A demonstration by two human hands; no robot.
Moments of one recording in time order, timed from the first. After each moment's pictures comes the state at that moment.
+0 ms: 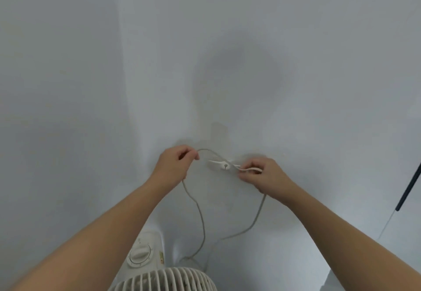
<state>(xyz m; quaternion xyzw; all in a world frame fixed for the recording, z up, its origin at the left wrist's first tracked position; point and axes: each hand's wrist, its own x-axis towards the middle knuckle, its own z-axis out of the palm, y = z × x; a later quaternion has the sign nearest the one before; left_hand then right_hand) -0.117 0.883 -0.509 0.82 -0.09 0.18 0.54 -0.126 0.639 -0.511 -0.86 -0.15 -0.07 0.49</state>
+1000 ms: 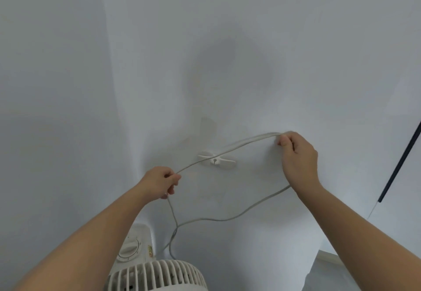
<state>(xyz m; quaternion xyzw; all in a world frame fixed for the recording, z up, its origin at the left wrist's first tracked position) -0.104 0.900 -0.557 0.89 -0.01 0.00 0.46 -0.149 0.596 -0.487 -0.81 0.01 -0.38 0.44</state>
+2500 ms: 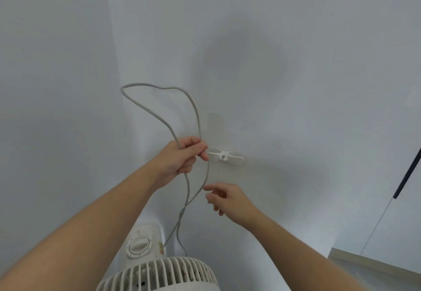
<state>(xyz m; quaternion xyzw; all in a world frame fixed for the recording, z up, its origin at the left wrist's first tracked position) -0.125 0.876 -0.497 0.68 -0.17 -0.06 0.71 -0.139 0.699 -0.591 -0.83 -0.14 0.04 0.54</state>
